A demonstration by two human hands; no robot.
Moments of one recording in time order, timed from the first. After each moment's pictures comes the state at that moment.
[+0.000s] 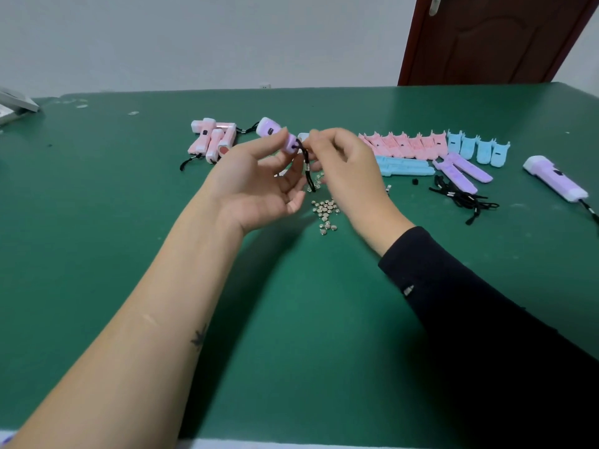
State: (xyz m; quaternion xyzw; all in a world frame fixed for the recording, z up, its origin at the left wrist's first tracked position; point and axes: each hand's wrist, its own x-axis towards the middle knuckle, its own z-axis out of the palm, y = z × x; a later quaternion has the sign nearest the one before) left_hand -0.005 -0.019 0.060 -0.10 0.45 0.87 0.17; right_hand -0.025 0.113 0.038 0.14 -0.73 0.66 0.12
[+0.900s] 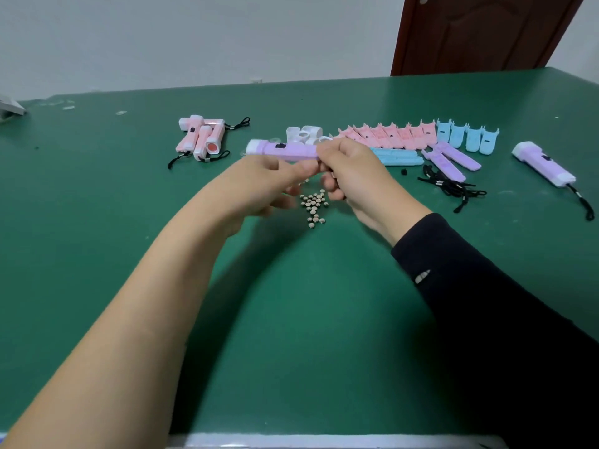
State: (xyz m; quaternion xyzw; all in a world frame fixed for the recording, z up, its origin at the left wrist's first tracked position) left_hand 0.000 -0.004 0.051 -0.02 0.85 0.52 0.04; right_hand -0.025 0.138 0.038 0.05 -0.71 0.70 -0.03
